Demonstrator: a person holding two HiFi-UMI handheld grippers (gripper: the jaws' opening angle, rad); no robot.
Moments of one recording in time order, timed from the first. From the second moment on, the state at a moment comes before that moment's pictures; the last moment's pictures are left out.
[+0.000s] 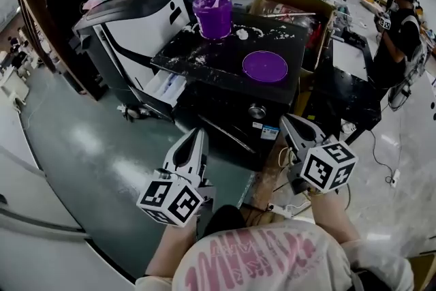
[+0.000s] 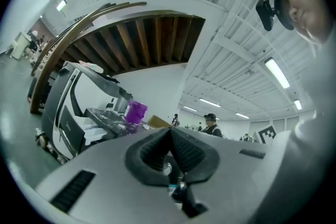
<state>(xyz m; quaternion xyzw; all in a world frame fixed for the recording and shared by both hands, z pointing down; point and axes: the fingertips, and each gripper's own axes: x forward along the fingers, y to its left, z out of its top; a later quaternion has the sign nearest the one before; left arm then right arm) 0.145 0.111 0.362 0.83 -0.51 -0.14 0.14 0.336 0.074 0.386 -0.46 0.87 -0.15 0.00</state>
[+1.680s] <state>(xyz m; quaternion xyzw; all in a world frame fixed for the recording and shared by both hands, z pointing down) -0.040 -0.137 0.276 0.88 -0.44 -0.07 0.14 0.185 -0.171 0.314 -0.54 0.81 -0.20 -0.05</state>
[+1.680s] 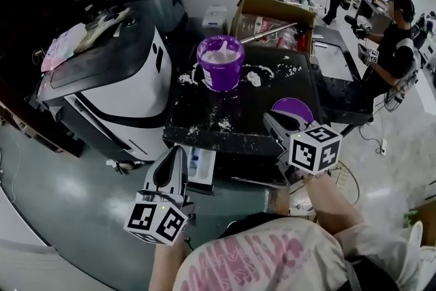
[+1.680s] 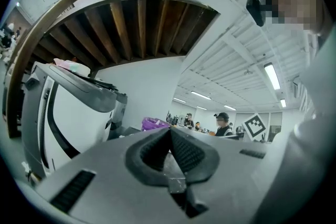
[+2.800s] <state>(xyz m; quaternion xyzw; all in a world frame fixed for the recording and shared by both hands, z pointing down) -0.057 -0.238 0.276 0.83 -0.53 -0.09 0.15 0.218 -0.372 0.322 -0.42 0.86 -0.22 -0.18</state>
